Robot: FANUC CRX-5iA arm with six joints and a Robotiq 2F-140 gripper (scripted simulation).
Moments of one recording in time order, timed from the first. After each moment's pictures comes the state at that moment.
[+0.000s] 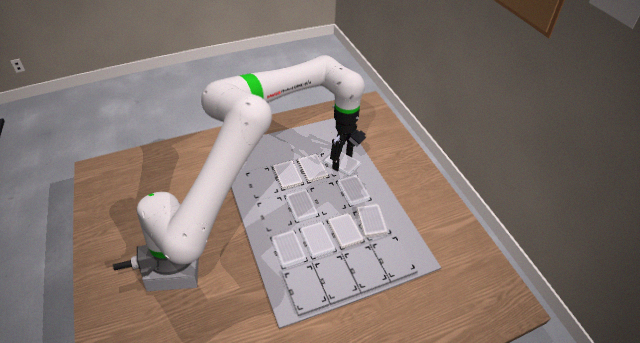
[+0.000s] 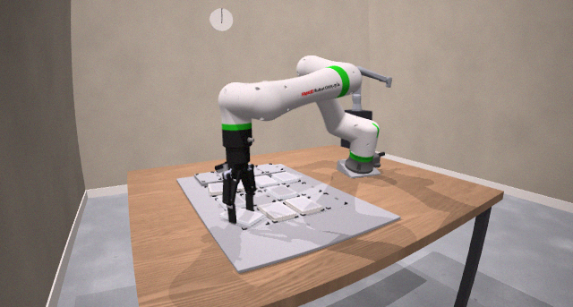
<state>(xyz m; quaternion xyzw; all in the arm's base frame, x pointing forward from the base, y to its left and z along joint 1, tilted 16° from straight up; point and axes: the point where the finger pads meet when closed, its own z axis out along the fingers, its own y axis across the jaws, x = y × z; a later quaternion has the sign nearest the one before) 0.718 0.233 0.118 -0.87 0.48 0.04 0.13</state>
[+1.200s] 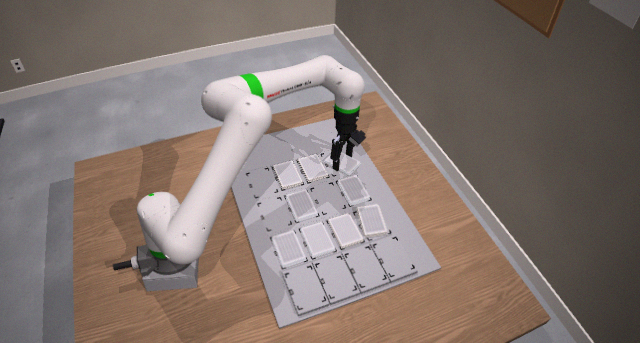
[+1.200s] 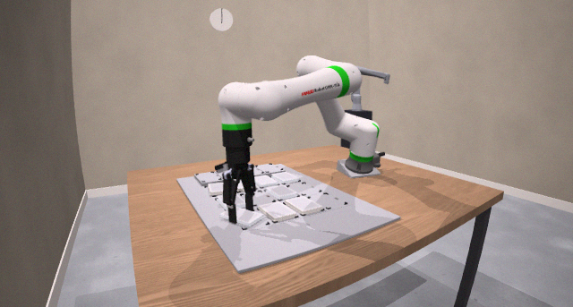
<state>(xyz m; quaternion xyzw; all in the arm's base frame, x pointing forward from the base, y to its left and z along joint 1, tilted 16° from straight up) 0.718 0.233 0.119 -0.87 0.48 0.04 0.13</state>
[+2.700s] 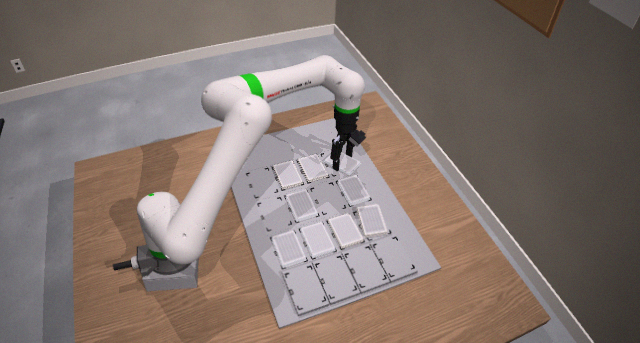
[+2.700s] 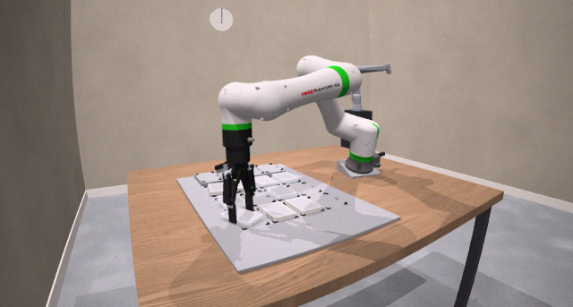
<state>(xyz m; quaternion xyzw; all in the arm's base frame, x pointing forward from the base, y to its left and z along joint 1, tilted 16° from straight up) 0.718 0.233 0.119 -0.87 0.48 0.04 0.13</state>
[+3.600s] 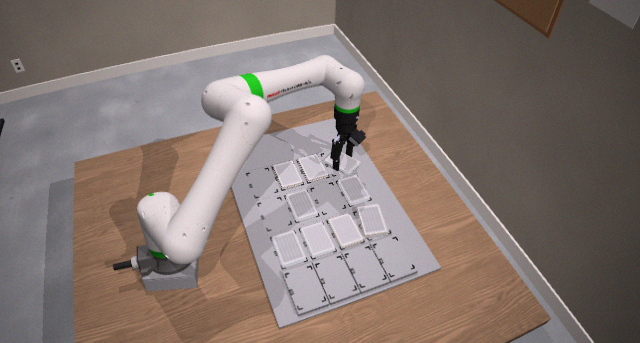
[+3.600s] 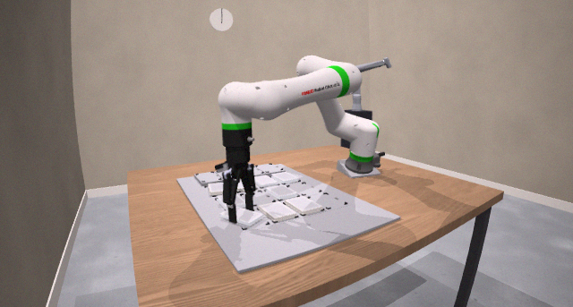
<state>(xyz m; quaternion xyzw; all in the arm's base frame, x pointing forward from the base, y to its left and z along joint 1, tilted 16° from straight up) 0.718 0.233 0.120 -0.87 0.48 0.04 0.13</state>
